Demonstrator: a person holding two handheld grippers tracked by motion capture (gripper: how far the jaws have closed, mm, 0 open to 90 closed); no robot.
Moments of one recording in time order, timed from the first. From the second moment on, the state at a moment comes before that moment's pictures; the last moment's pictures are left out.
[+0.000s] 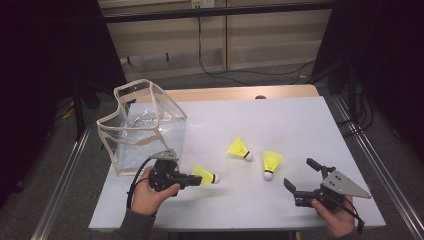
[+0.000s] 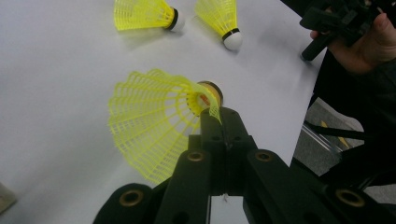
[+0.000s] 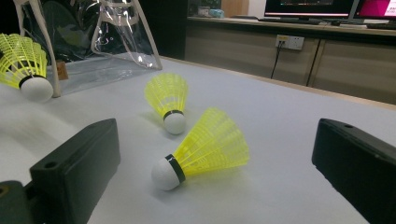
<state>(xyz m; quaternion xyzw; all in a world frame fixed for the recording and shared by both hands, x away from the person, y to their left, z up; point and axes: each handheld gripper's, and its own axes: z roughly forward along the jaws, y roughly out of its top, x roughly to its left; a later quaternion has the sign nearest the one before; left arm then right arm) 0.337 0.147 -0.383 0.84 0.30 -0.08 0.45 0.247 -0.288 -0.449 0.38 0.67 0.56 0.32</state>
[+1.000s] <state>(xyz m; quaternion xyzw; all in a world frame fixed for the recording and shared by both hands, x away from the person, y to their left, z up) 0.347 0.141 -0.337 0.84 0.31 -0.06 0.44 0.241 -0.291 -0.447 0.38 0.66 0.56 0.33</state>
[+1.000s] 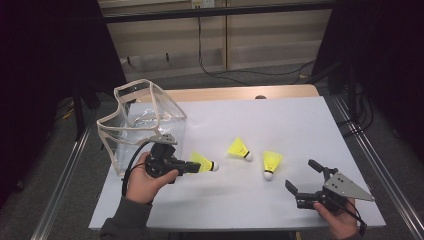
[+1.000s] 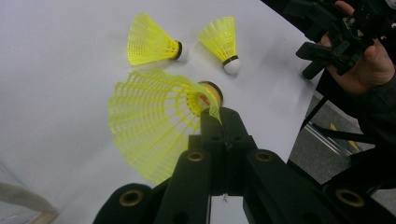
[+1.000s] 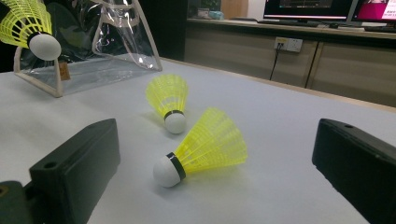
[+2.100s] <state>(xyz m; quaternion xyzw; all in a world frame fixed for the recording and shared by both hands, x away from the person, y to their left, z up) 0.350 0.136 -0.313 0.85 0.31 -0.06 0.42 0.238 -0.294 -0.448 0.38 0.66 0.56 0.33</state>
